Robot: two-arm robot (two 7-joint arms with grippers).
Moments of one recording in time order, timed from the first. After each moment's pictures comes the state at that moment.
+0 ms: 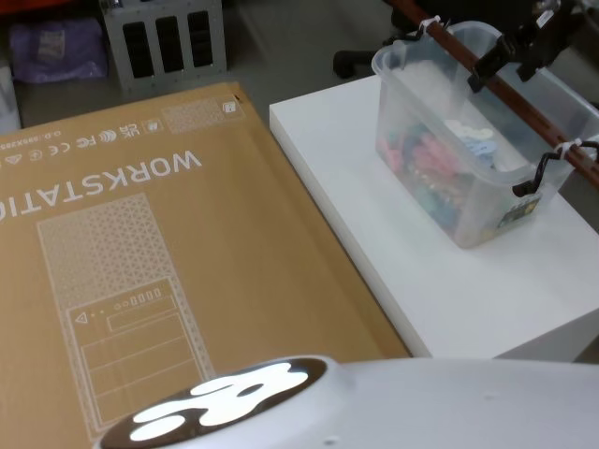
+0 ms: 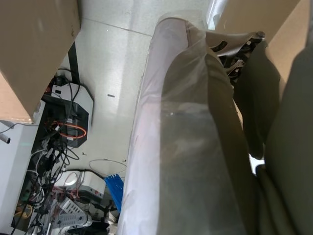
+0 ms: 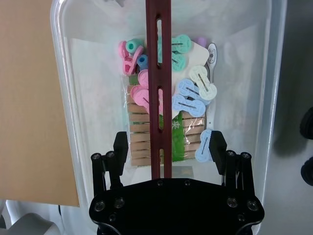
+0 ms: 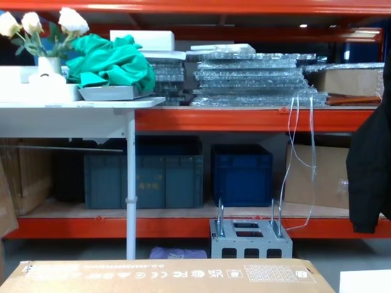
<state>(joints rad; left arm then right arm) -1.47 0.98 1.56 -0.90 0.05 0.15 -1.47 0.92 1.07 -0.76 -1.30 -0.20 0.01 1.37</state>
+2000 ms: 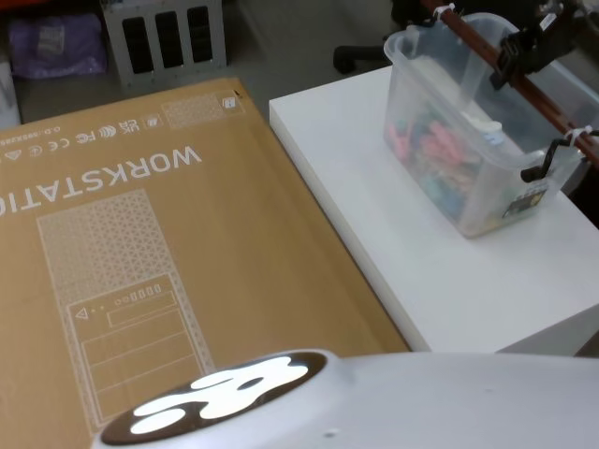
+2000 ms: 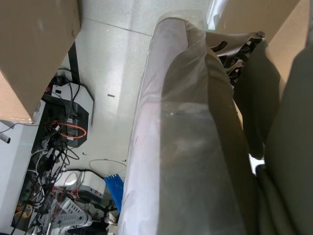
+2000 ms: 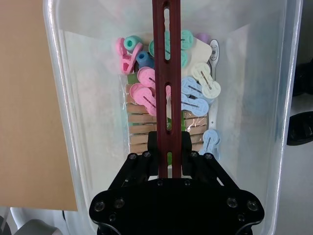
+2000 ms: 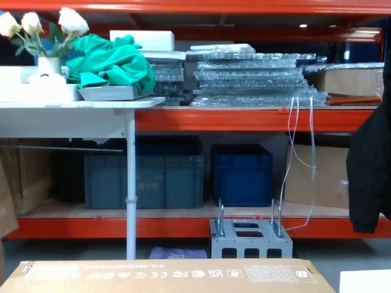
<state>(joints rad) -1.47 0.98 1.56 -0.90 0.05 0.15 -1.47 0.93 1.10 -0.81 -1.29 -0.17 0.05 1.33</state>
